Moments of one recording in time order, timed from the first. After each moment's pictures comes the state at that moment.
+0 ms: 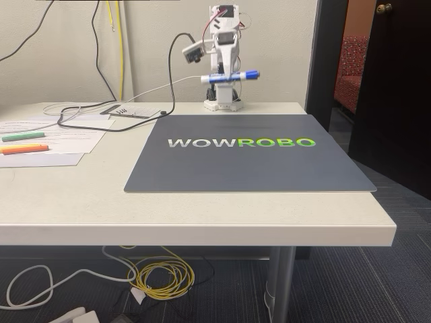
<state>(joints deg) -13.7 133.3 117.2 59.1 8.3</state>
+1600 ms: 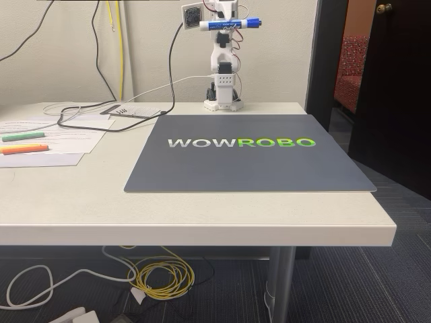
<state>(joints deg) -13.3 155.5 117.2 51.6 2.5</state>
